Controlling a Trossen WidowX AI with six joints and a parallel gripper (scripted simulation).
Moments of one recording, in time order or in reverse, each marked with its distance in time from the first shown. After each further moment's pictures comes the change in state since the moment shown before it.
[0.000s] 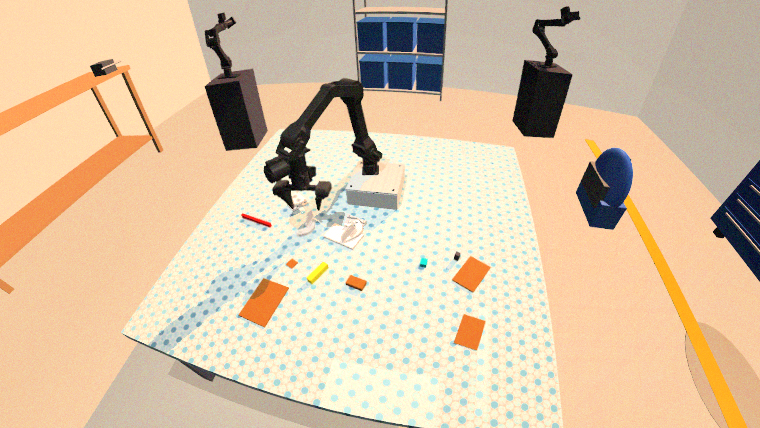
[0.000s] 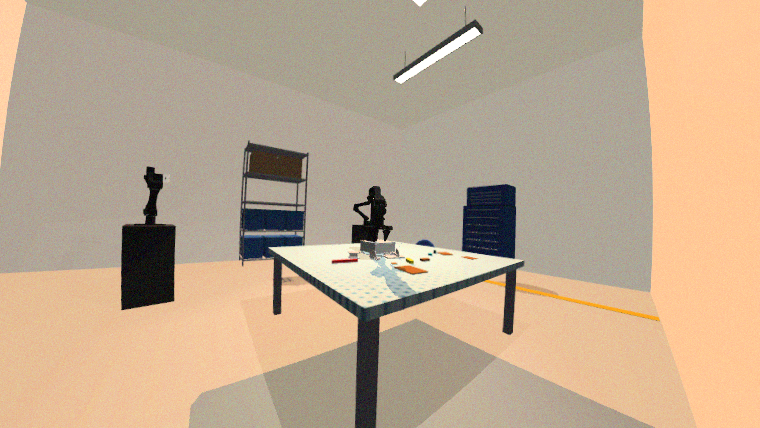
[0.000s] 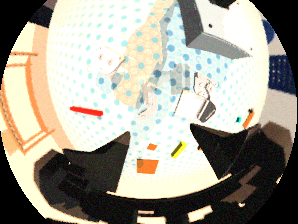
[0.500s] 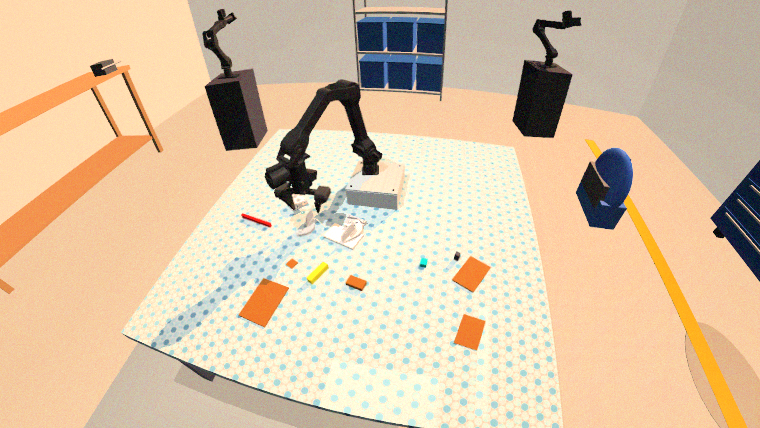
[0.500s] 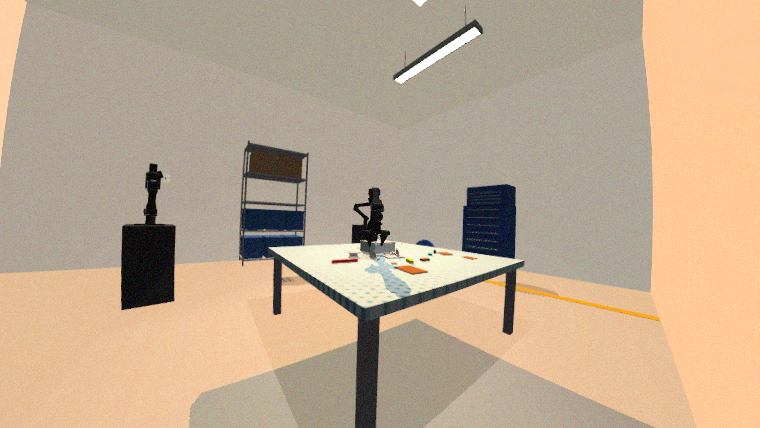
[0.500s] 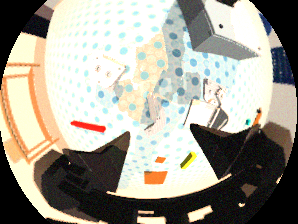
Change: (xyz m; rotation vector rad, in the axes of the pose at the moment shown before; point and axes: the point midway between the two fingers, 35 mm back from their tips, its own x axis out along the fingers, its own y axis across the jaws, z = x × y) arm 0.028 0.011 0.023 0.071 -0.064 0.014
